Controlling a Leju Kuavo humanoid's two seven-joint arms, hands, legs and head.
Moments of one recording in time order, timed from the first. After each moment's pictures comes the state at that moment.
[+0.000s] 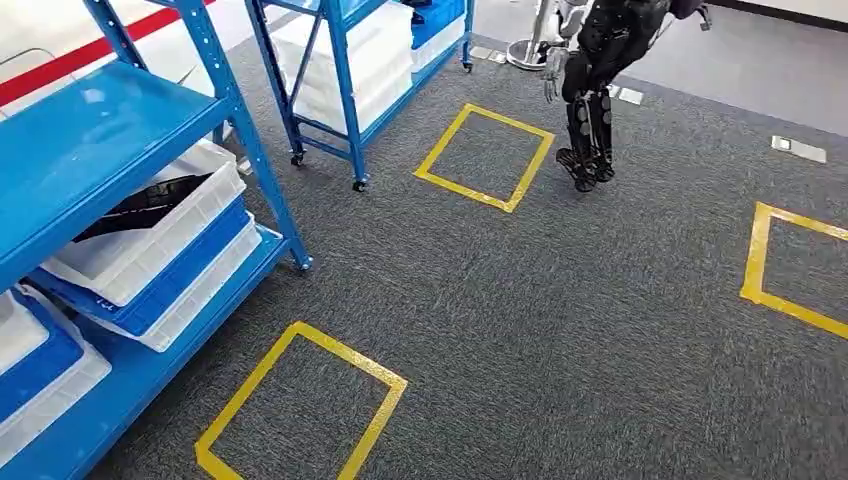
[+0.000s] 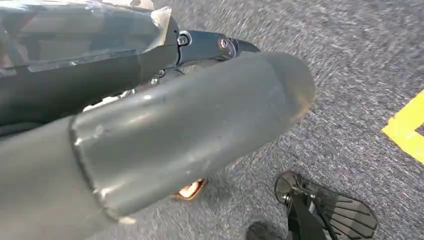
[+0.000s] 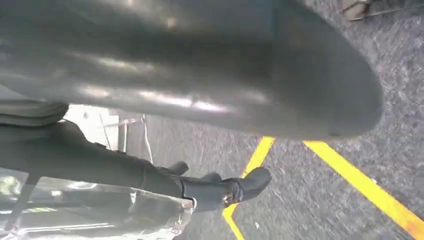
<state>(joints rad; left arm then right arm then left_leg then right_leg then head) -0.10 -0.16 1.15 -0.20 -0.96 0.26 -0.01 -0.05 0.09 -0.02 -0.18 0.36 -0.45 0.36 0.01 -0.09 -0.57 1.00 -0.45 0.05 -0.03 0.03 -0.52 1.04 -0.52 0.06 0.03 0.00</state>
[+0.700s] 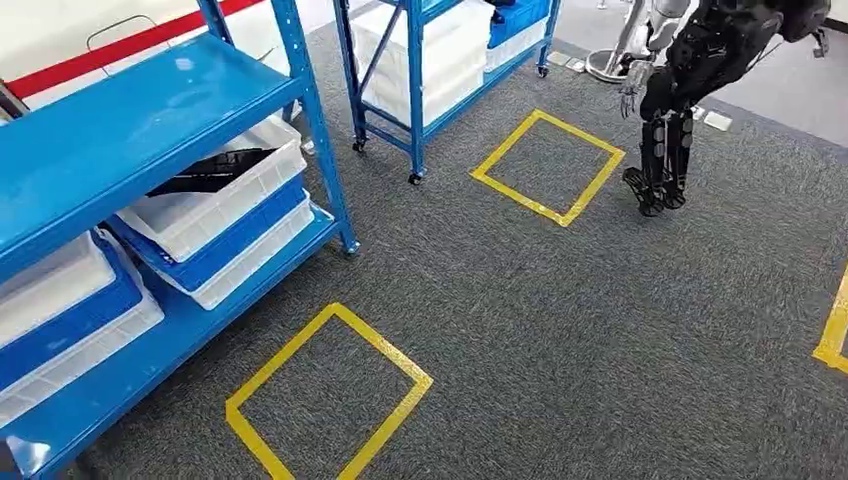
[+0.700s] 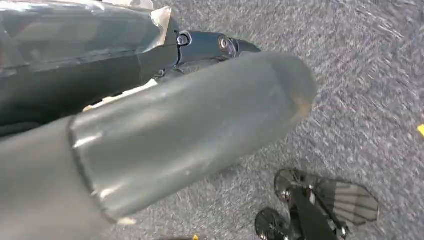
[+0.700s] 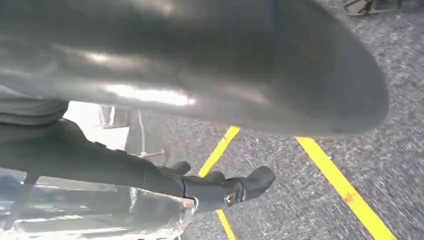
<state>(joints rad) -0.10 -0.16 1.15 -0.20 -0.97 0.25 -0.02 -0.06 0.10 -0.02 -0.18 0.36 -0.44 0.36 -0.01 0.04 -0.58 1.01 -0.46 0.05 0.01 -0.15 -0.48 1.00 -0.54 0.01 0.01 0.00</state>
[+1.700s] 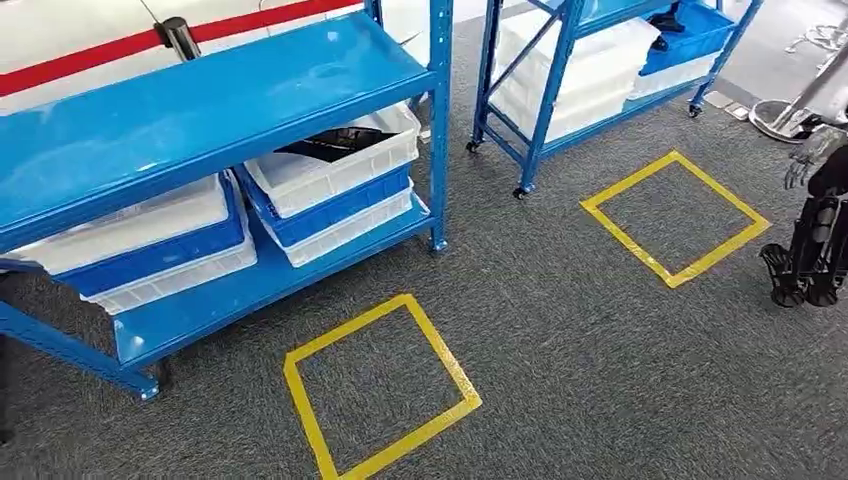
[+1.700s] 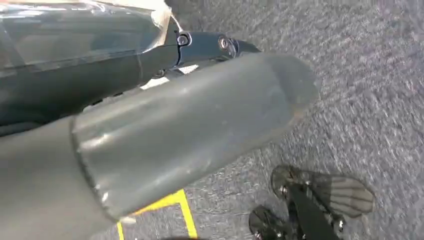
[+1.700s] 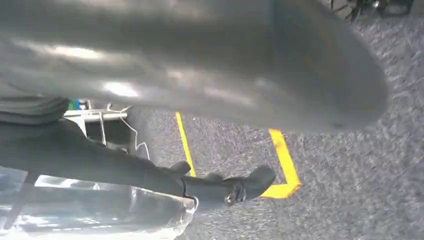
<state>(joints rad) -0.10 -0.15 1.15 -0.20 -1.00 0.22 -0.05 -0.05 0.11 -0.02 -0.18 0.35 -0.45 0.34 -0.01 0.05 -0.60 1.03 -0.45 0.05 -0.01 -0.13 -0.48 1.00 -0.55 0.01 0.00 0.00</state>
